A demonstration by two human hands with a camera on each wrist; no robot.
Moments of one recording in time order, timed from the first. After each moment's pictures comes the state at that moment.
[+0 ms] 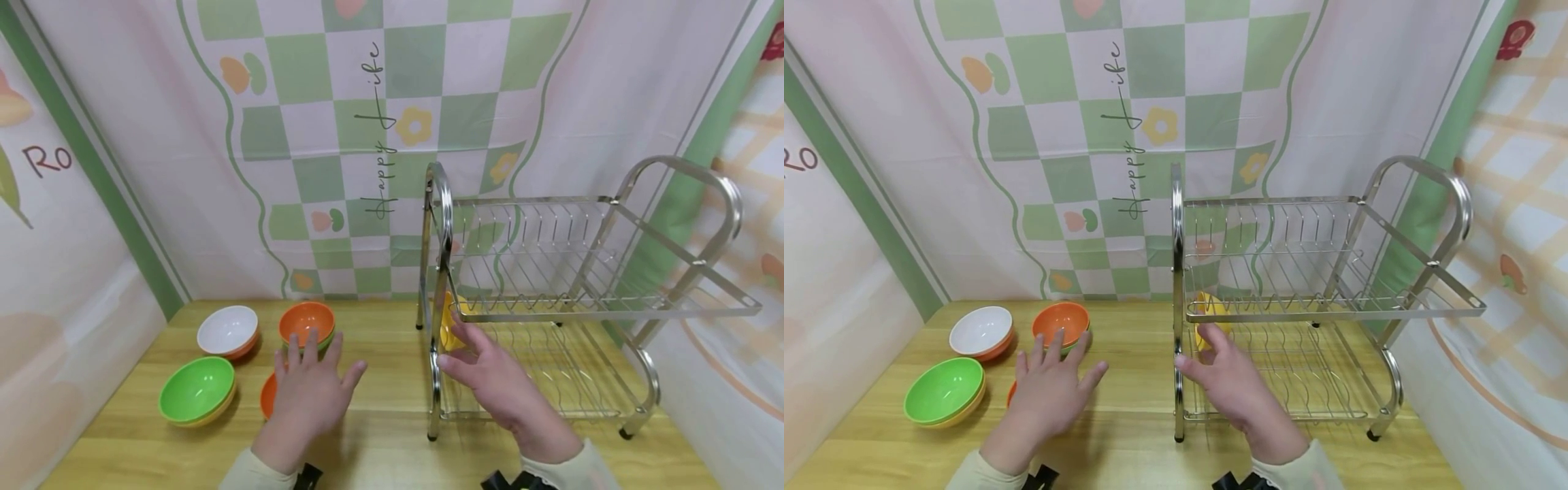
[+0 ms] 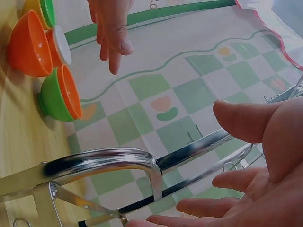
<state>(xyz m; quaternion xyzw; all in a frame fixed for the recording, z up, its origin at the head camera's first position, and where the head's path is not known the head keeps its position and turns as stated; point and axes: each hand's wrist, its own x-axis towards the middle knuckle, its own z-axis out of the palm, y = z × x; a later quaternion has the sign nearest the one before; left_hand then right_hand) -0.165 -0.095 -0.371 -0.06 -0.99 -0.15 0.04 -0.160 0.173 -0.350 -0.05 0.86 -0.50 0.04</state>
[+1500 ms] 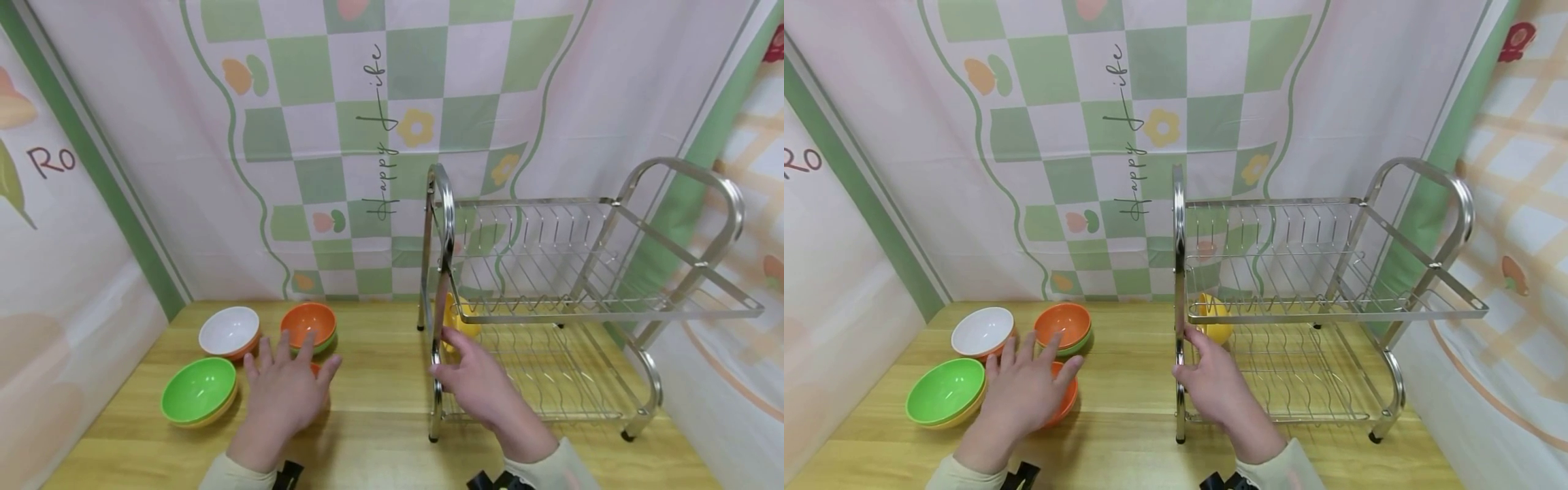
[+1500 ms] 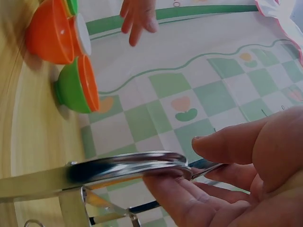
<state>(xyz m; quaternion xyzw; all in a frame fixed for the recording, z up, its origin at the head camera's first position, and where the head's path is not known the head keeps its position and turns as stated) -0.168 -0.127 -0.365 0.00 -0.99 -0.15 0.02 -0.166 0.147 -0.360 -0.02 0.85 -0.52 0.03</state>
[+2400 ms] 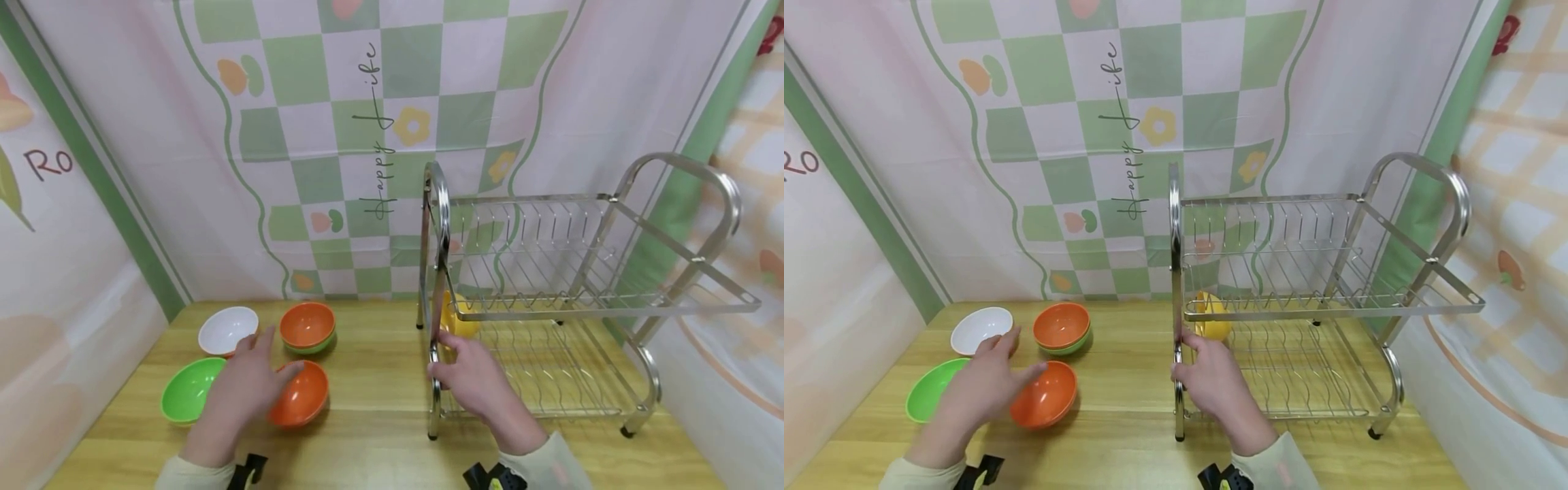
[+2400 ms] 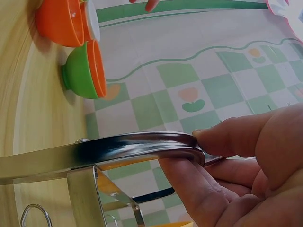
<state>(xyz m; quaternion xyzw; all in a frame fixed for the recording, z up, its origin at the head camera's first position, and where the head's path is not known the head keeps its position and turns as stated) -0.172 -0.174 -0.353 -0.01 -0.98 -0.19 0.02 -0.174 0.147 -0.368 0.01 0.87 -0.49 0.03</state>
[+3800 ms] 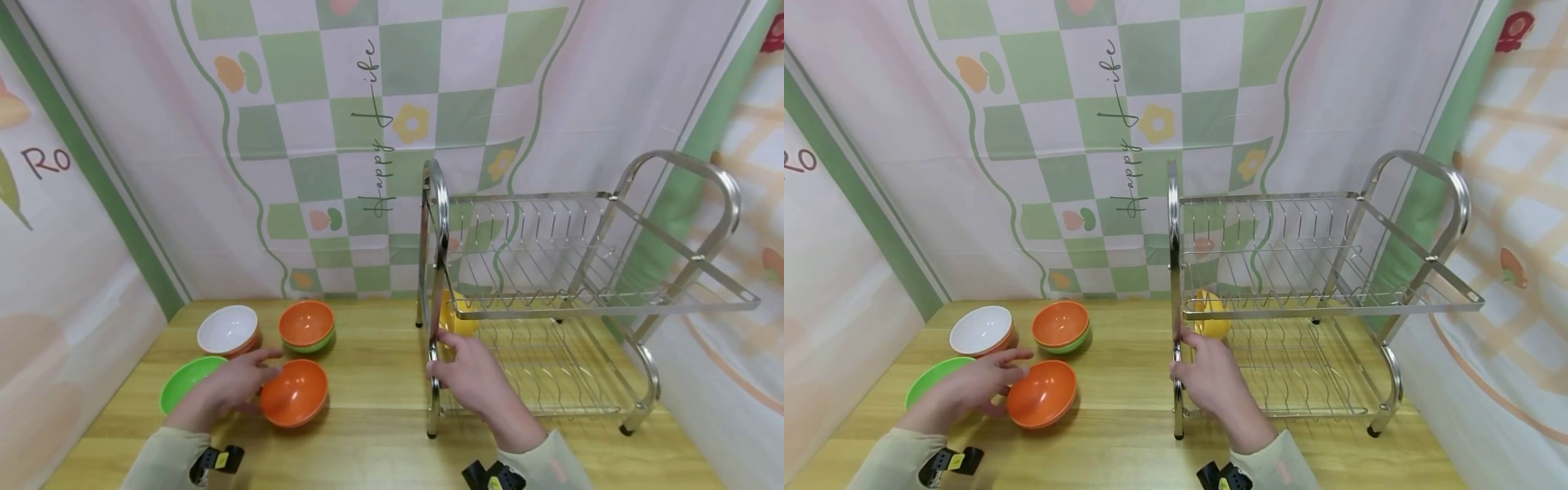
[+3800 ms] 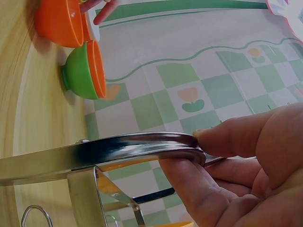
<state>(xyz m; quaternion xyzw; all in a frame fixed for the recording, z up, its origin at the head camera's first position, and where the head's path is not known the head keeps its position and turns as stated) -0.209 -0.219 -0.389 0.04 -0.84 -0.49 -0.20 -0.177 0.146 -0.369 0.01 0.87 -0.50 0.02</state>
